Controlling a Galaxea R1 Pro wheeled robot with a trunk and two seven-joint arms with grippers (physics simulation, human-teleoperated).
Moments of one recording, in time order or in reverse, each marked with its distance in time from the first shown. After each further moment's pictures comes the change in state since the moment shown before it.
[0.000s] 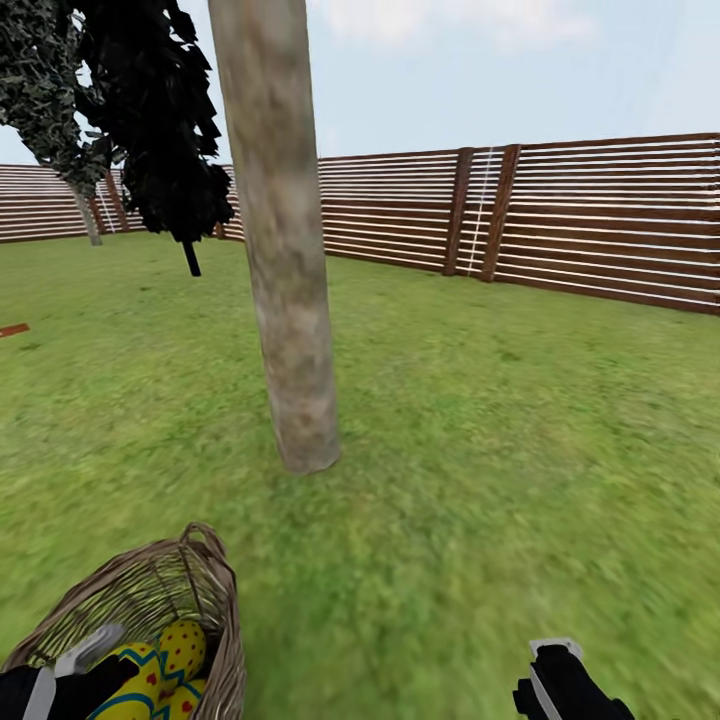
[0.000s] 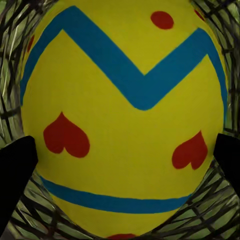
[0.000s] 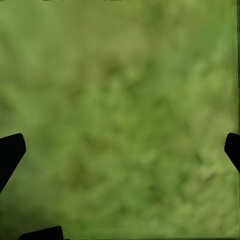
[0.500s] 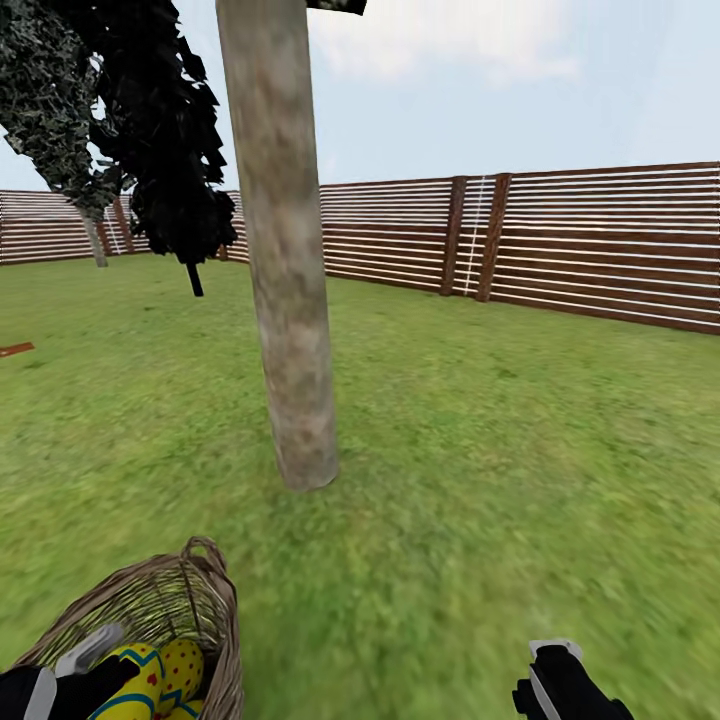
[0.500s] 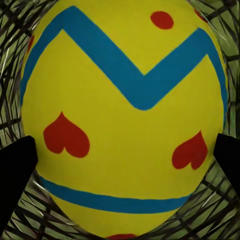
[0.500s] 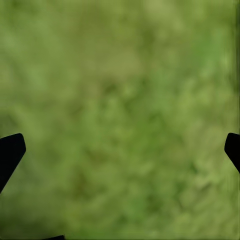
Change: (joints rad) left arm 0.000 -0.001 0.000 0.001 0.001 -0.001 0.000; right arm 0.000 0.002 0.000 0.001 0.000 -0.002 0.000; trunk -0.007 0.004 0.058
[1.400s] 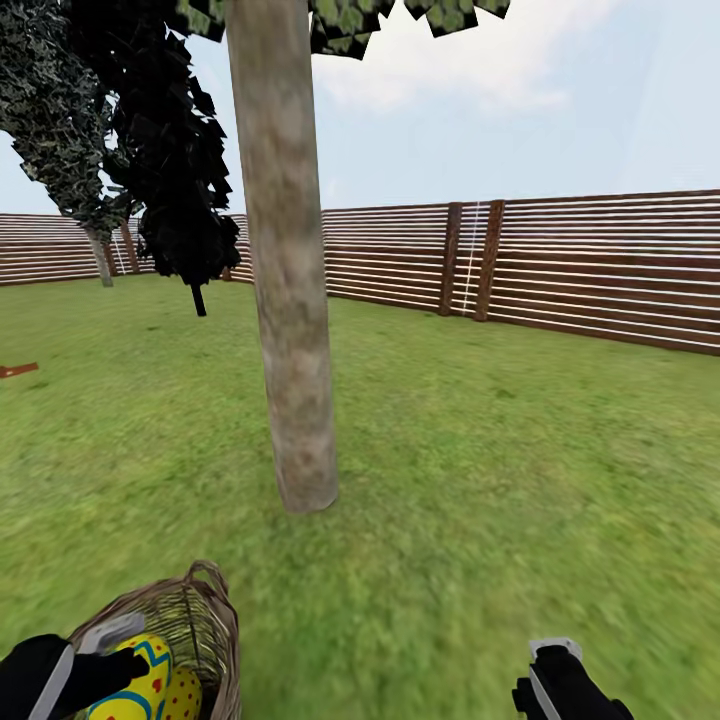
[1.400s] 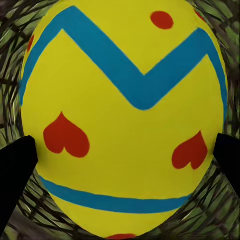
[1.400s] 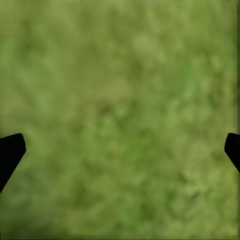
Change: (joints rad) left arm 0.000 0.110 -0.330 -0.002 -0.009 0.057 -0.087; right arm 0.000 0.000 0.000 0.002 0.000 -0.015 -0.001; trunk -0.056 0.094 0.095
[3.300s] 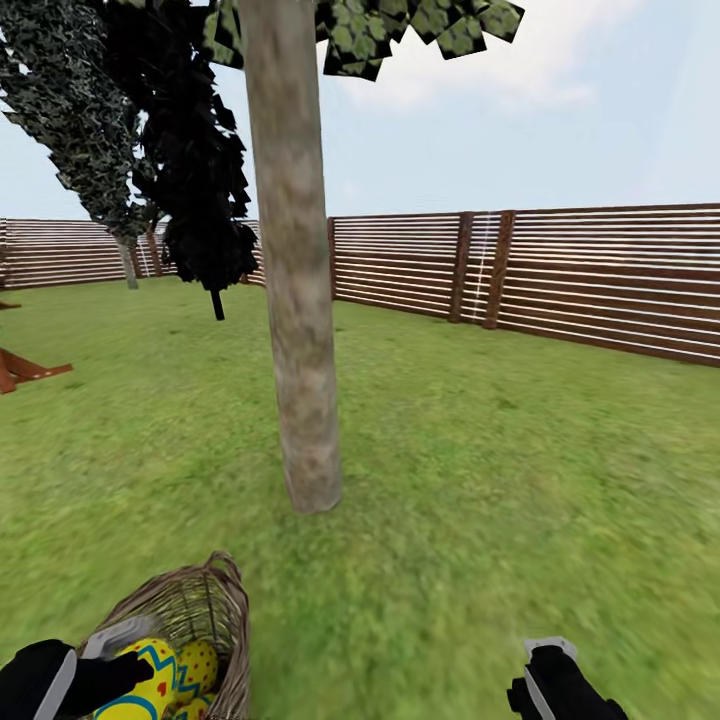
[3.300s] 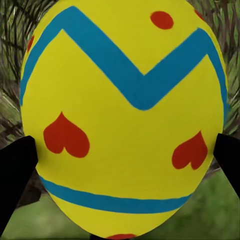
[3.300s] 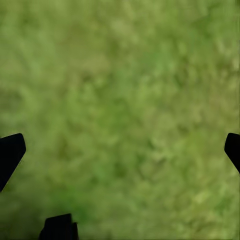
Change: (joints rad) left arm 0.000 -0.013 0.012 0.022 0.012 -0.011 0.000; right arm 0.000 0.014 0.000 0.001 0.002 -0.001 -0.002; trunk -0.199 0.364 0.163
